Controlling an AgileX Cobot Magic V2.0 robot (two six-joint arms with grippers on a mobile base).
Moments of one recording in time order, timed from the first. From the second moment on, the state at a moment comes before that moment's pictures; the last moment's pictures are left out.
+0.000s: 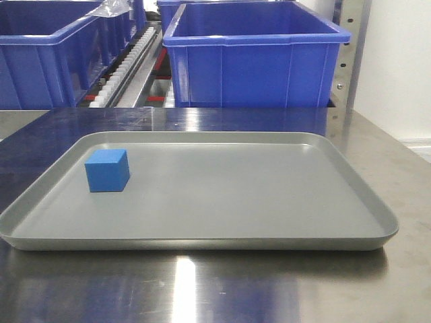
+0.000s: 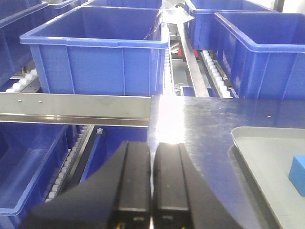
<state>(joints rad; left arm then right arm) -0.01 -0.01 0.01 -0.08 0.08 0.09 0.10 0.21 -0.36 0.12 0.18 0.01</state>
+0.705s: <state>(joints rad) -0.01 0.39 -0.28 0.04 0.08 -0.30 0.10 0.21 -0.36 0.12 0.18 0.01</state>
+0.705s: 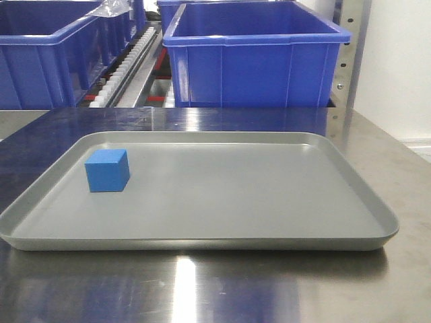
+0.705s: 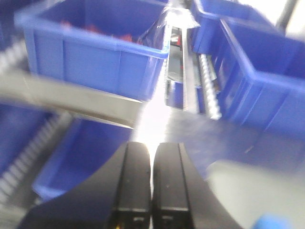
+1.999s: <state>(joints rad) -0.61 1.56 -1.21 0.39 0.92 -0.90 0.10 0.21 -0.36 0.12 0.18 0.01</state>
